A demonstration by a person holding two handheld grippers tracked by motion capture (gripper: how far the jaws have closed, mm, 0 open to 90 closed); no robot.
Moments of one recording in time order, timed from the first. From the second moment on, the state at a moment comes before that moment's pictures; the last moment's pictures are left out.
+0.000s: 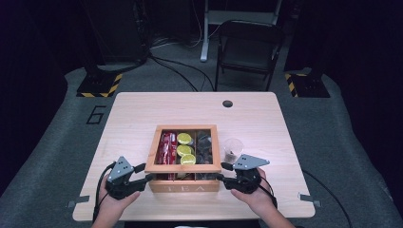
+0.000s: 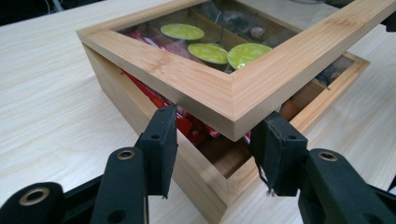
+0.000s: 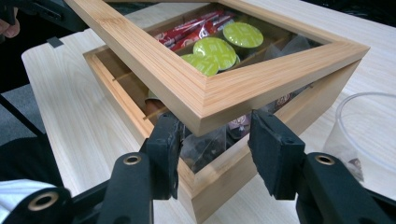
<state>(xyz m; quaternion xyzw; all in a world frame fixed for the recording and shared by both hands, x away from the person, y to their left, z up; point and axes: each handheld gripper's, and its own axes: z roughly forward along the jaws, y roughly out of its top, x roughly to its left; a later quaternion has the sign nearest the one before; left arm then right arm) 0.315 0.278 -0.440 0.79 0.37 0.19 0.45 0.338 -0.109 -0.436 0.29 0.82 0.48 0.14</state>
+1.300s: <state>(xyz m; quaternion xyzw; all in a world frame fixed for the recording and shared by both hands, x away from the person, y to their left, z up) 0.310 0.274 -0.458 0.80 0.37 0.17 0.43 0.332 -0.107 -0.453 0.29 0.83 0.45 0.13</state>
